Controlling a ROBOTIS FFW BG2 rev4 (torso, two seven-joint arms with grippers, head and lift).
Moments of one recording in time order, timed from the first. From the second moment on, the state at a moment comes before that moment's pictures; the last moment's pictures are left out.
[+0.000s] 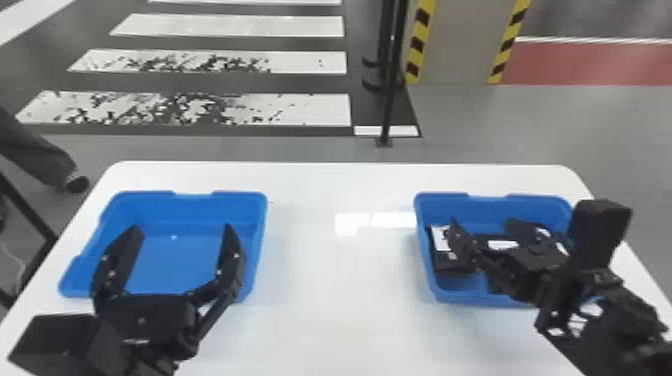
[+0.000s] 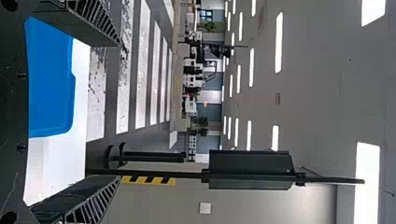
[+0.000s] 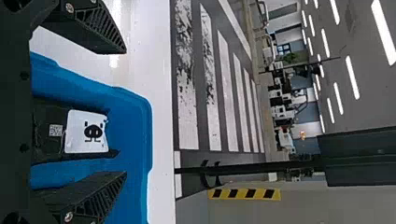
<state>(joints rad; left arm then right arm) 0.68 0.06 -0.09 -2.26 -0.01 -0.11 0.13 0.29 -0.23 -0.05 -2.09 -0.36 0.57 0.12</state>
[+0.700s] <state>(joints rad) 0.68 0.06 -0.09 -2.26 -0.01 -0.11 0.13 0.10 -0.23 -0.02 -1.76 -0.31 0.56 0.16</state>
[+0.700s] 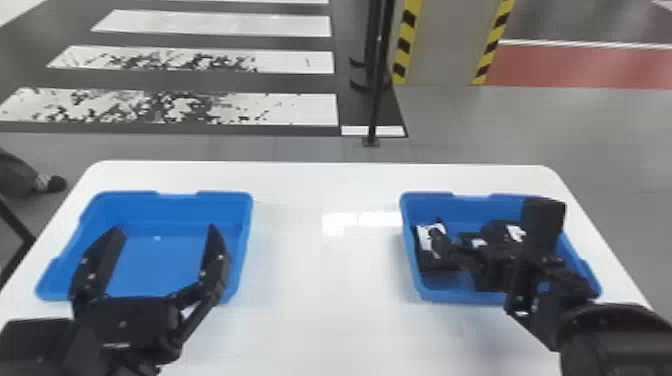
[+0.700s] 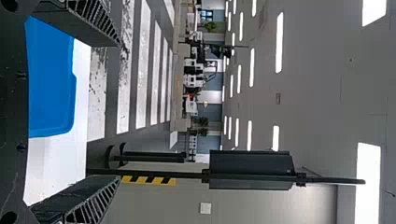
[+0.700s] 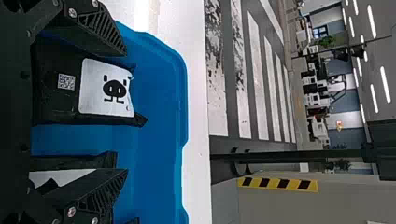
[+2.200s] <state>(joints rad) 0.68 0.06 -0.09 -2.25 -0.01 -0.12 0.13 0.04 -0.24 0.04 -1.66 -0.31 0.64 0.18</state>
